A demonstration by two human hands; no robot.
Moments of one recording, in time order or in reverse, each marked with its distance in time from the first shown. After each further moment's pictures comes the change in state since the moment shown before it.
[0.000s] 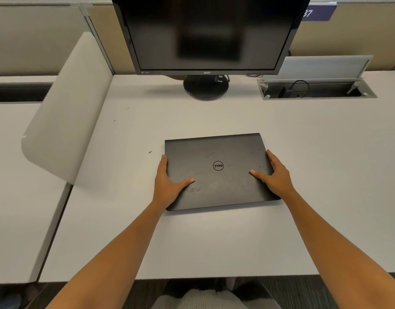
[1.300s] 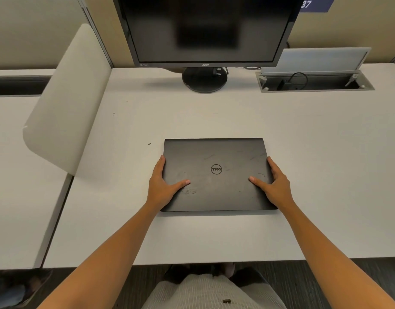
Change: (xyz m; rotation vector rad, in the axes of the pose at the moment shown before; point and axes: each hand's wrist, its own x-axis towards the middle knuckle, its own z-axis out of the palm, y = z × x) left_hand -0.031 -0.015 -0.015 0.026 -0.025 0.008; right_hand -0.054 0.017 0.010 0.058 0.065 0.006
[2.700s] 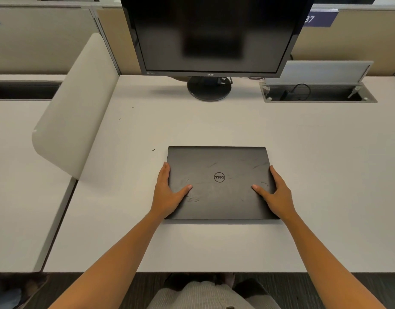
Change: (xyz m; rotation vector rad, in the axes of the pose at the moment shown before) left_hand -0.001 -0.003 0.006 0.104 0.005 0.067; right_hand -0.003 -0.006 0.000 -0.054 -0.018 -0.009
